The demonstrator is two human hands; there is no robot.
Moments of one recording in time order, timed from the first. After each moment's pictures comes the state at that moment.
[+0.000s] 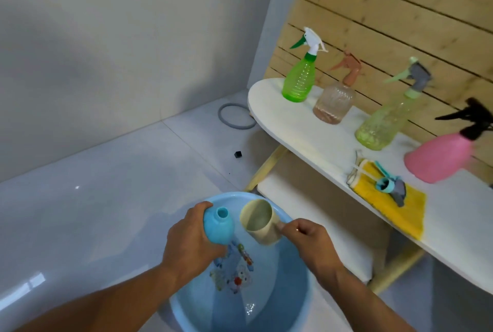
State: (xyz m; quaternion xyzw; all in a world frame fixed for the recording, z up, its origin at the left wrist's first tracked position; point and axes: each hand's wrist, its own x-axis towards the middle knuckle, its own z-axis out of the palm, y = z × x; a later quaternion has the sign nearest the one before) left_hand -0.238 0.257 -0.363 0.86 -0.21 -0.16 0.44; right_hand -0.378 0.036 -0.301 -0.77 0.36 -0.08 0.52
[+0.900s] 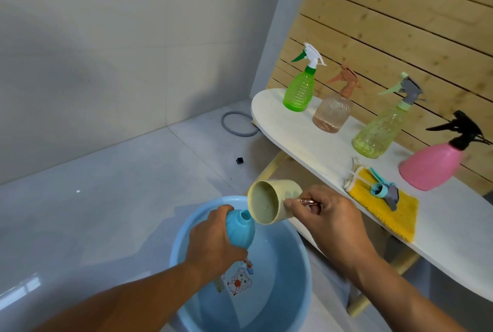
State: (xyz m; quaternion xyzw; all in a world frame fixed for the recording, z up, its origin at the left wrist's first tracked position) left_hand -0.264 0.233 -0.340 0.86 -0.24 -0.15 0.42; right_hand -0.381 0.069 -0.180 -0.92 0.25 -0.17 0.24
